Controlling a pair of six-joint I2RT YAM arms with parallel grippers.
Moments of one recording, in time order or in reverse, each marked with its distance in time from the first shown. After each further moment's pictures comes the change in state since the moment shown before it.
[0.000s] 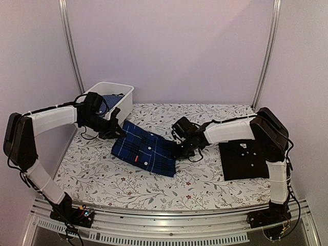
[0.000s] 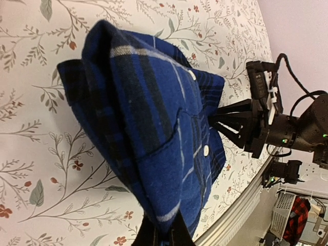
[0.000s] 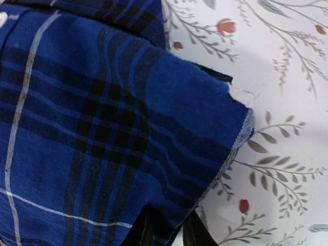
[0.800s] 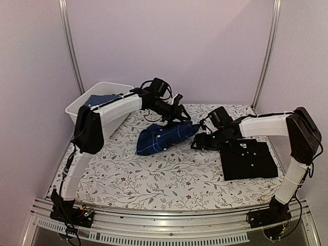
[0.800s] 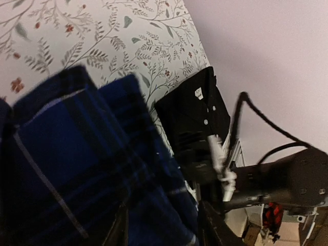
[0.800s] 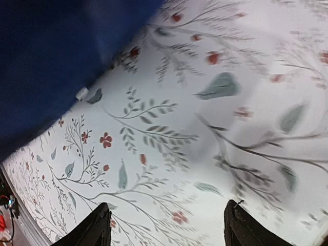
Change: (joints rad) left arm -0.332 0.749 1.071 -0.082 0.106 -0.195; right arm -0.189 -0.208 -0.219 0.078 -0.183 -0.119
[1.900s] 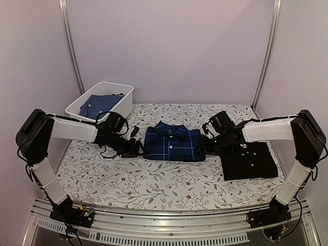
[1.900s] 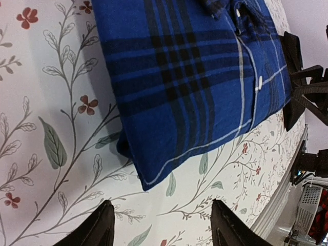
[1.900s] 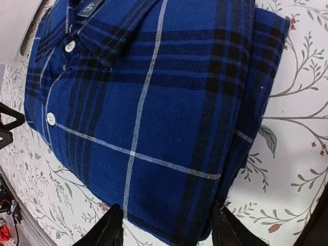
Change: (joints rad) left arm 0.111 -0.608 -1.215 0.428 -0.246 0.097; right arm -0.023 -0.174 -0.170 0.009 0.055 0.067
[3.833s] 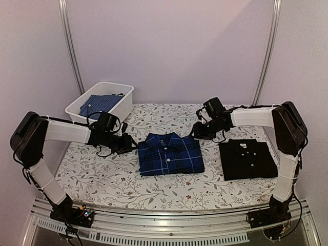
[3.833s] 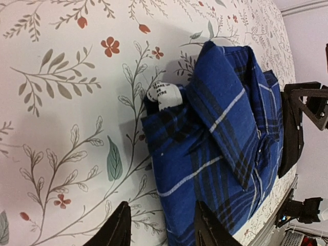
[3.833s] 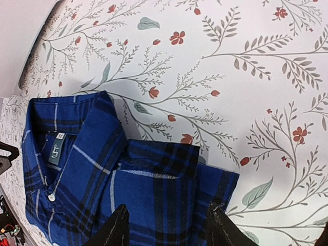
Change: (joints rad) left arm 0.069 -0.096 -0.117 0.125 -0.090 -0.177; right arm -0.077 0.234 0.335 -0.058 -0.031 -0.088
